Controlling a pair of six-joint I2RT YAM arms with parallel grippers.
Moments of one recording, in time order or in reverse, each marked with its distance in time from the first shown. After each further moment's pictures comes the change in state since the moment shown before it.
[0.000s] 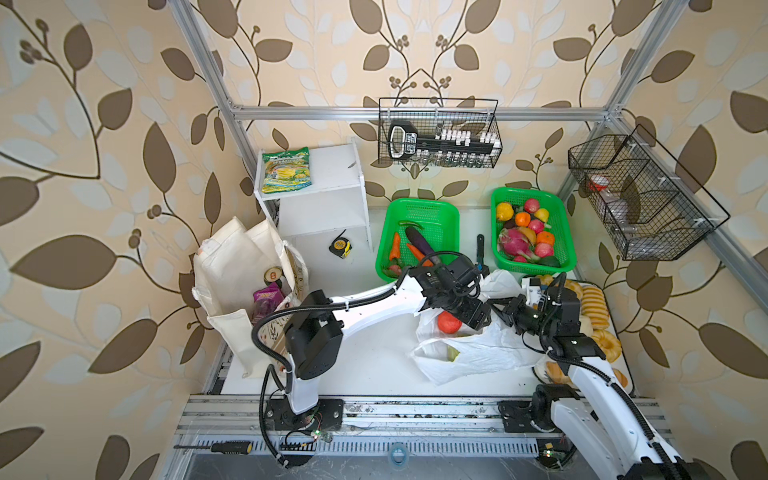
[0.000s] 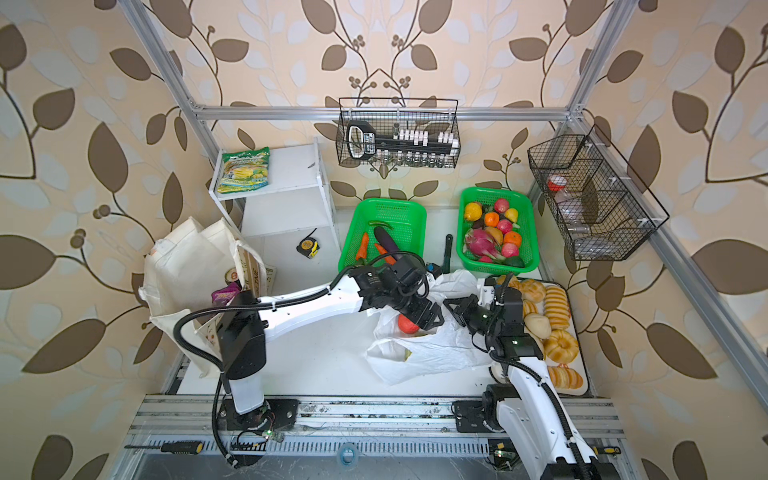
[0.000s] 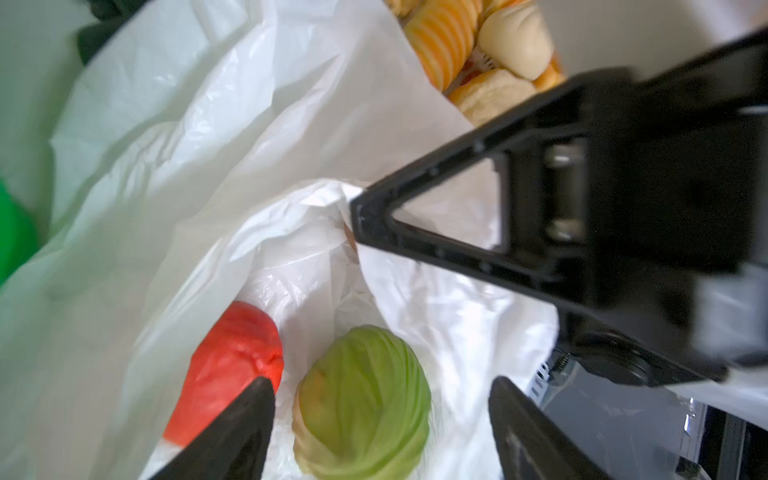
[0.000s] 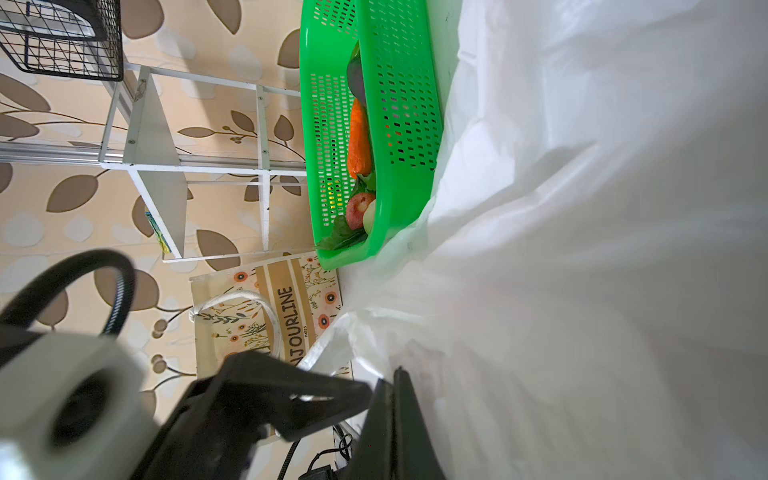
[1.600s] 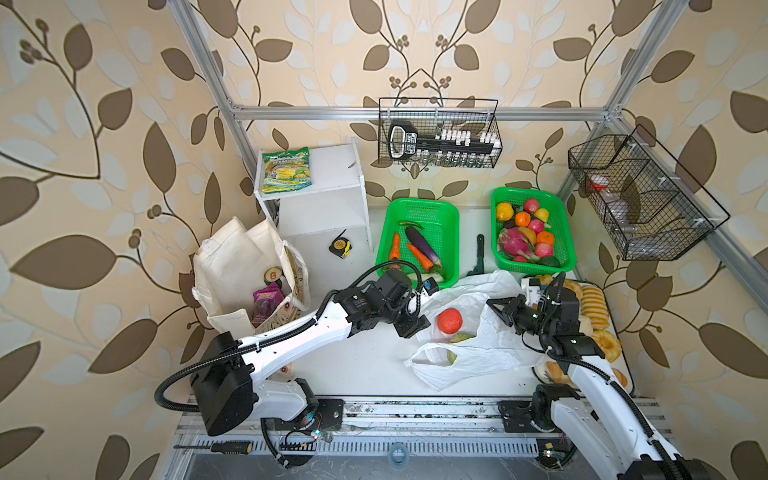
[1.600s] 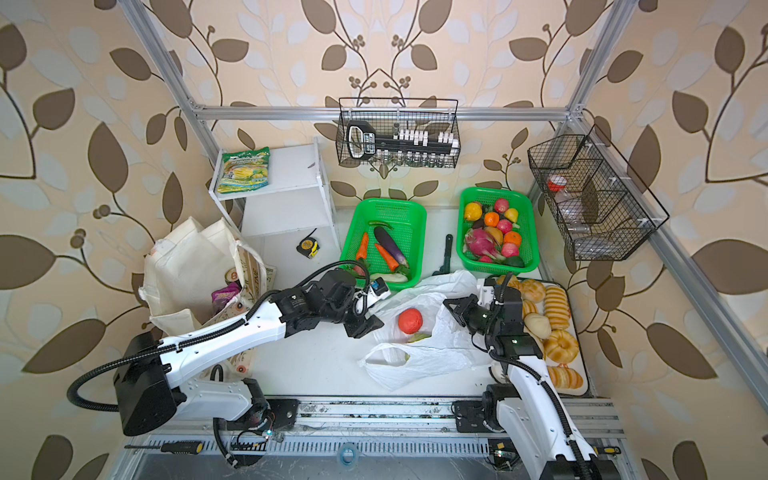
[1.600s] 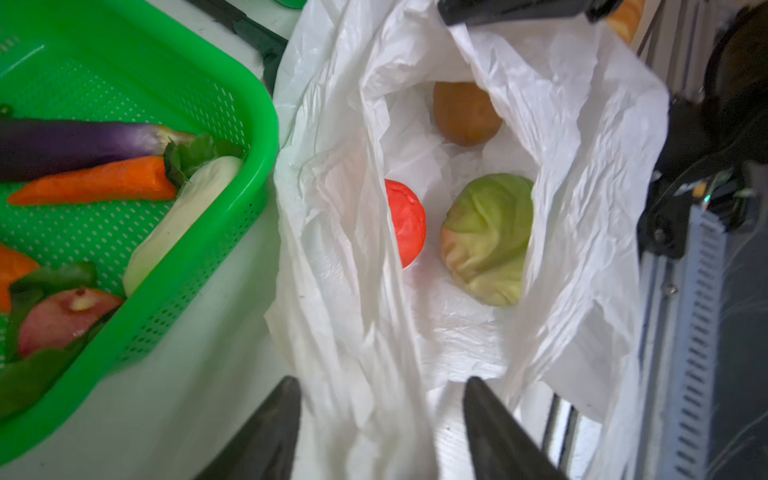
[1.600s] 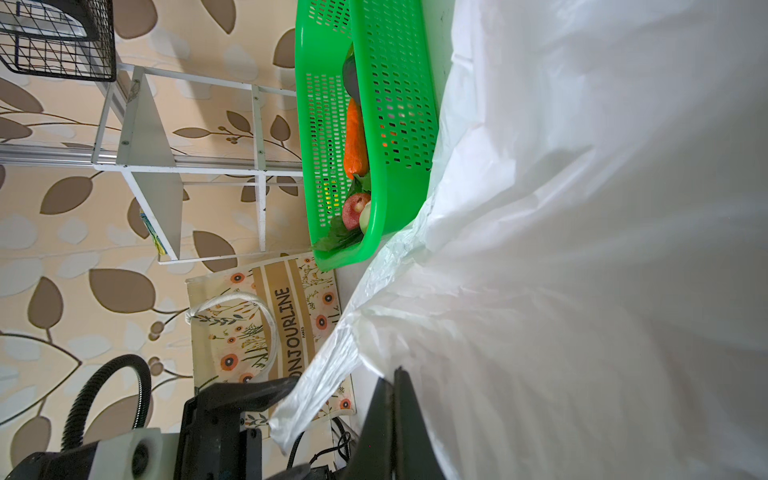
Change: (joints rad) left arm 0.155 -0.475 -0.561 0.111 -0.094 0.521; right arm 0.000 0.008 0.000 0.001 0.002 -0.001
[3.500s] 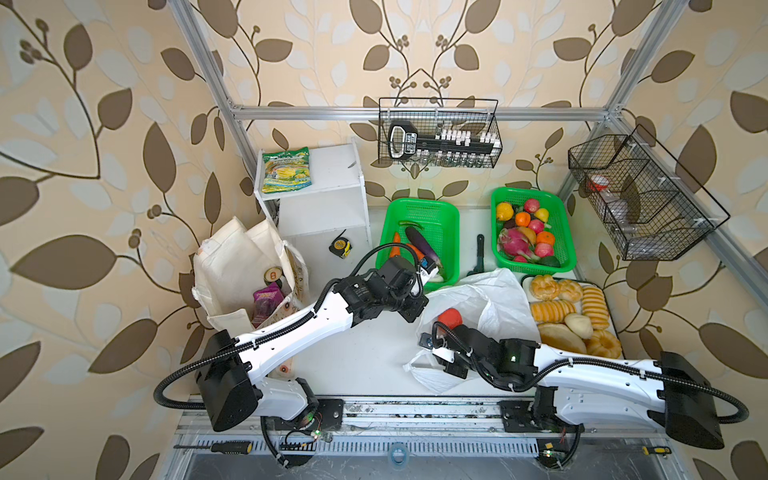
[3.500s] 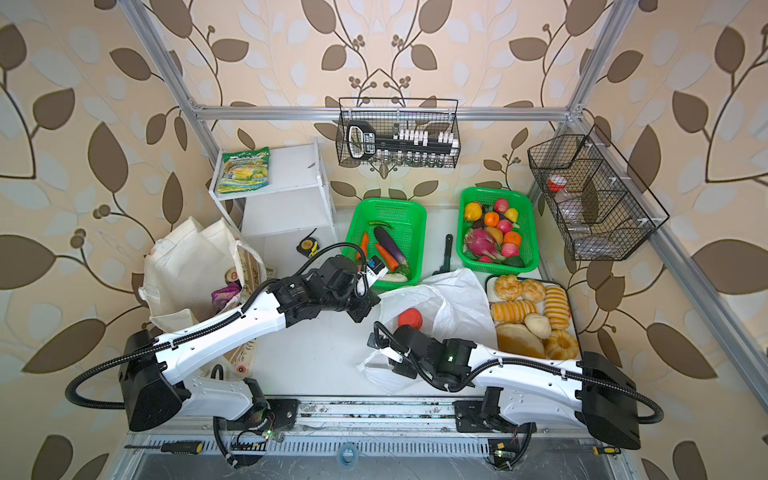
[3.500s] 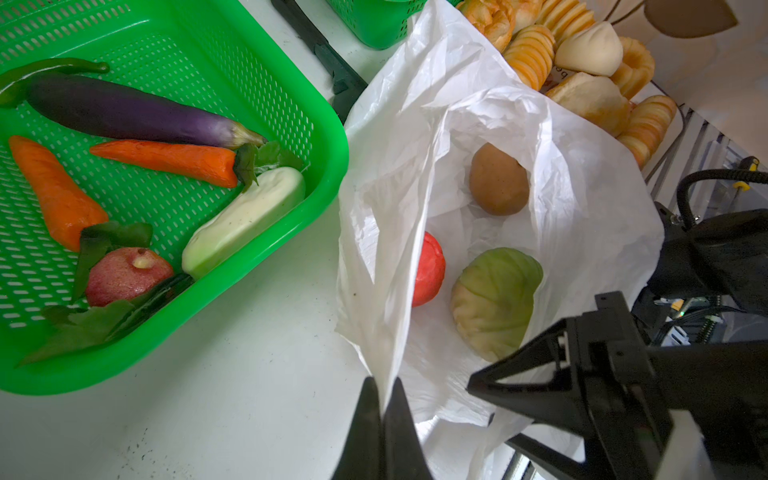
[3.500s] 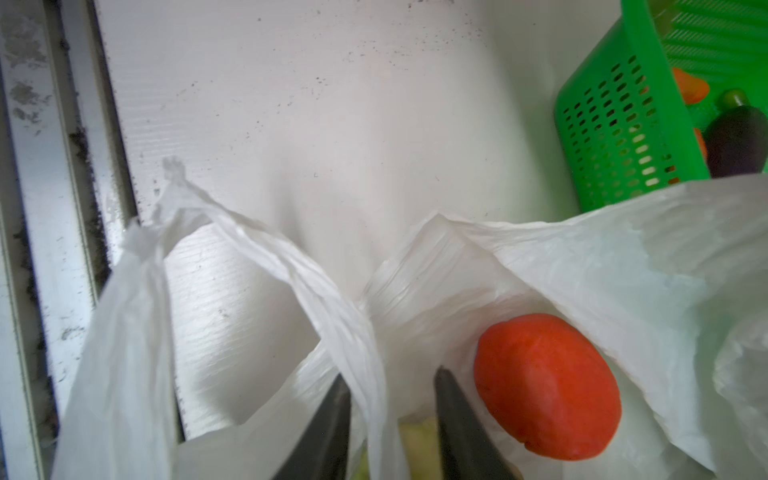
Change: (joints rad) left arm 0.002 0.015 0.142 -0.078 -0.072 -0.256; right arm 1.155 0.316 0.191 -0.137 0.872 -1.217
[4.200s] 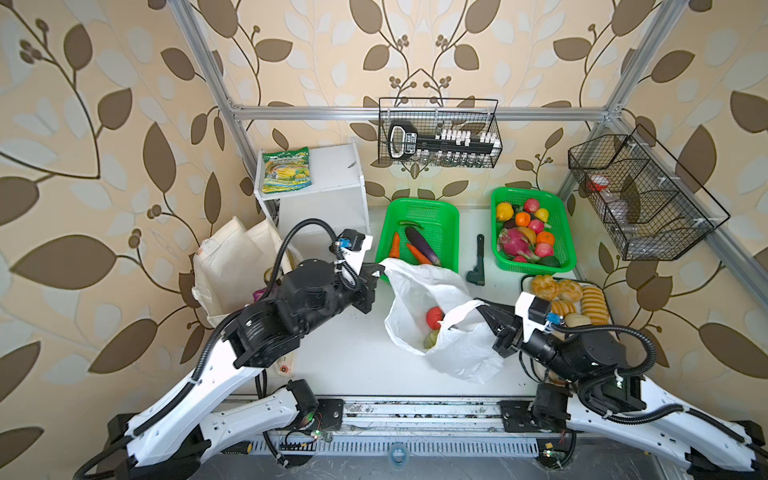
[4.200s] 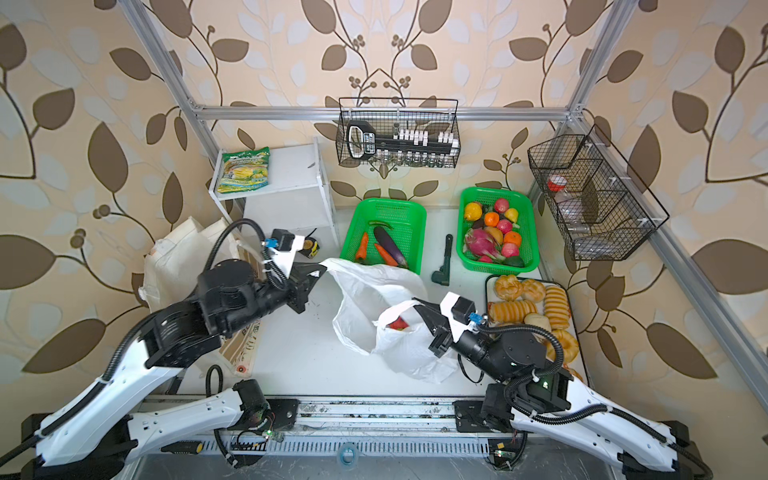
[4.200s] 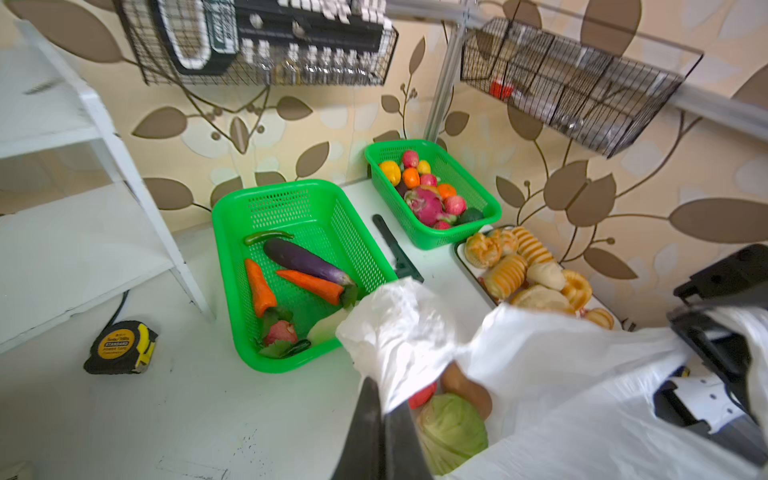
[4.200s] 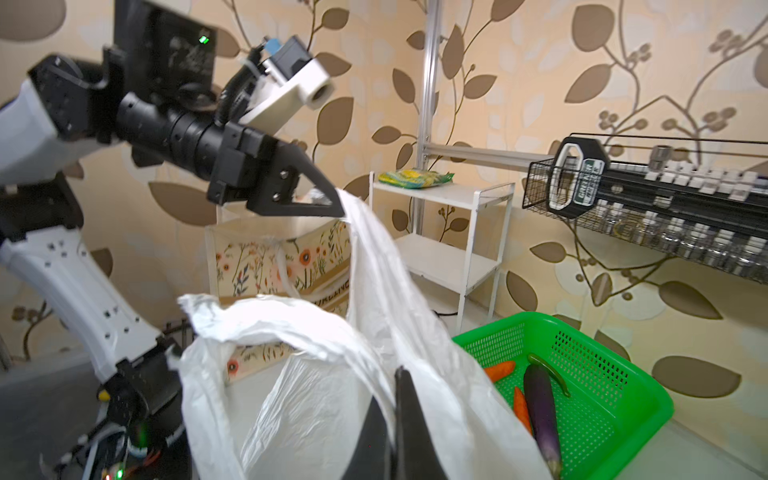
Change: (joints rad) left arm 0.000 -0.500 0.126 -0.117 -0.293 -0.146; right arm -0.094 -0.644 0.090 0.280 -0.030 0.169
